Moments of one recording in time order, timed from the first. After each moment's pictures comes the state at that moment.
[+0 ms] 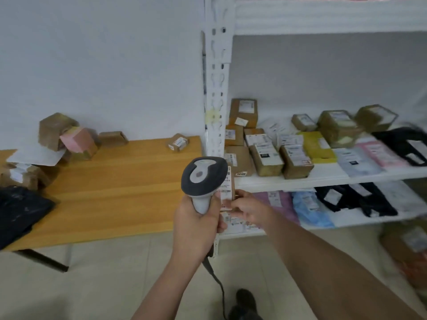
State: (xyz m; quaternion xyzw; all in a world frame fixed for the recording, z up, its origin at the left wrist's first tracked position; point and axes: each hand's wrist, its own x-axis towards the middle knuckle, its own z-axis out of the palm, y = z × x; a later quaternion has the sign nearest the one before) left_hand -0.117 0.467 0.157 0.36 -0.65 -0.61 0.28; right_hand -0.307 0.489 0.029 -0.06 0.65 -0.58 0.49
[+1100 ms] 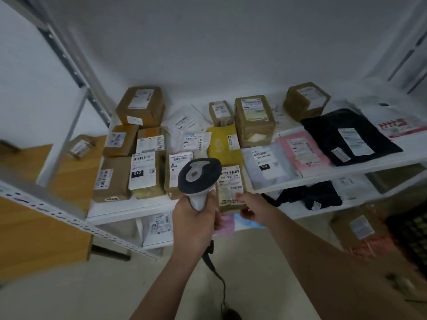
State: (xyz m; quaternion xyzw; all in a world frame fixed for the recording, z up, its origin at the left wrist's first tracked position) left_hand -0.514 0.676 0.102 0.43 -0.64 -0.60 0.21; right_hand -0.688 0.744 -0.038 0.10 0.73 -0.50 0.46
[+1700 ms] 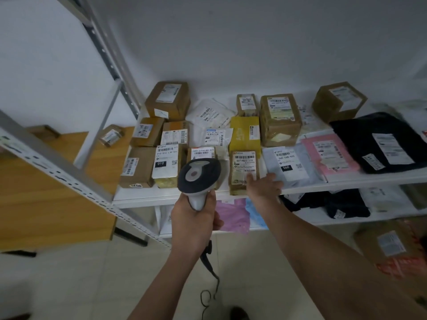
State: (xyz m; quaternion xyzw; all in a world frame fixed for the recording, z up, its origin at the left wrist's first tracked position) left_hand -0.488 0.667 0.107 0.47 -0.61 -0.59 0.24; right_hand -0.677 0.692 -0.015 0.03 0.91 -0.34 0.23
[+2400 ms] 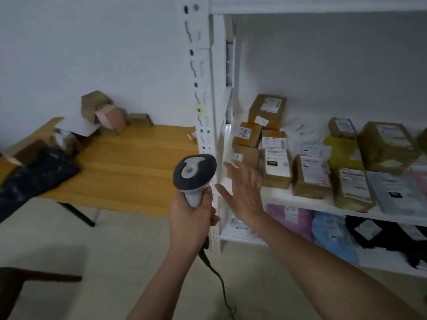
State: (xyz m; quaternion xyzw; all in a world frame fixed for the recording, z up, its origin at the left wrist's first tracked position) left_hand -0.223 0.522 0.130 0.50 -0.57 -0.53 0.37; right_hand -0.385 0.509 0.027 -0.53 0.81 -0.23 0.03
